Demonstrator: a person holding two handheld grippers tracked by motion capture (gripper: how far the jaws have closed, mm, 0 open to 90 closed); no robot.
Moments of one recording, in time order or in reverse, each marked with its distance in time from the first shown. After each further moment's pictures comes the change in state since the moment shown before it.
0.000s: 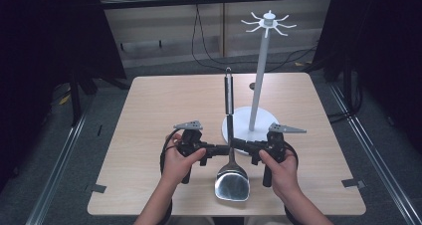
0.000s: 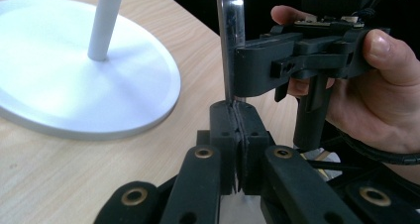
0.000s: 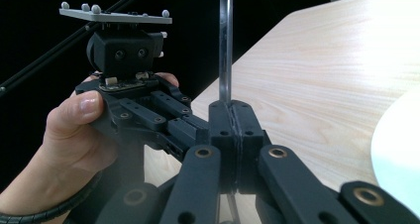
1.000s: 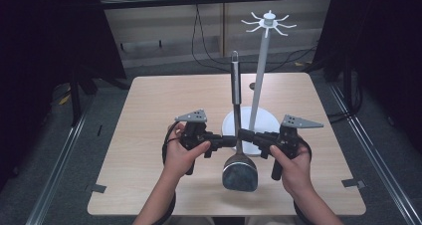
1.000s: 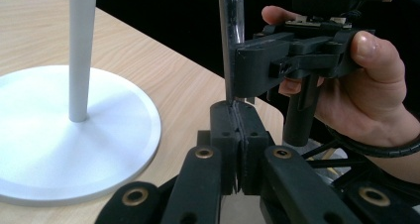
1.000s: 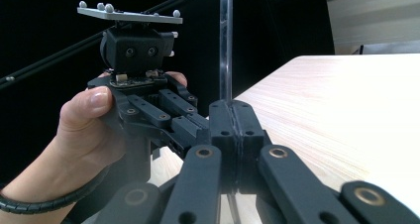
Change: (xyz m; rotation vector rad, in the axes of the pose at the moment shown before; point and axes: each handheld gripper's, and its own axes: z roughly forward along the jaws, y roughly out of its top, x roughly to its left) left arm -0.030 0.036 -0.004 -0.039 -0.036 0.151; right arm 0.024 0.032 -0.027 -0.071 0.027 -0.150
